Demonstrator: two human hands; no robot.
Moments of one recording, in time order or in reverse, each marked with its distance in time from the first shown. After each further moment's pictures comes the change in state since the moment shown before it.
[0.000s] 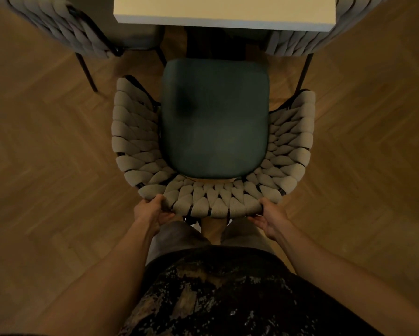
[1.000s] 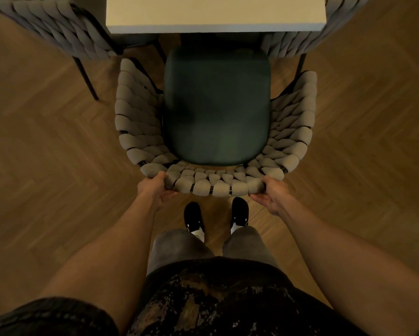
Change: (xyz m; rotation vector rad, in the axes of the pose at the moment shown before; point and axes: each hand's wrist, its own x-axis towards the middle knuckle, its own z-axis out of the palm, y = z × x) left_hand 0.023 0.064 0.038 0.106 -0.051 0.057; right_hand 0.002 -0.059 0.029 -0.036 0.006 -0.075
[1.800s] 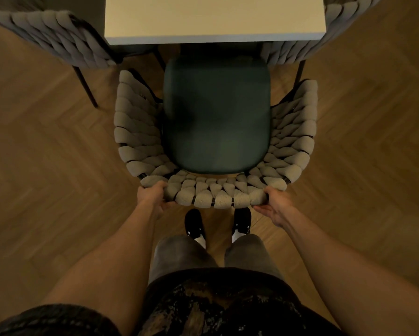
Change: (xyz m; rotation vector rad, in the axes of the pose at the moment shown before) left_hand 0.013 0.006 0.006 -0.046 0.061 0.035; right_hand 0.006 -0.001 -0.003 -0.006 -0.008 0.011
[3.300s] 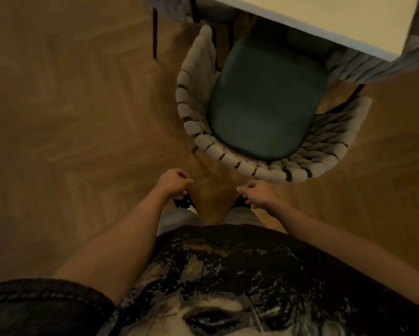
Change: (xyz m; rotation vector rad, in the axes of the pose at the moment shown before) left_hand -0.076 -0.108 -0.081 0.525 -0.213 0.202; right_hand -0.068 0.054 0.026 -1.351 -0.251 -0.457
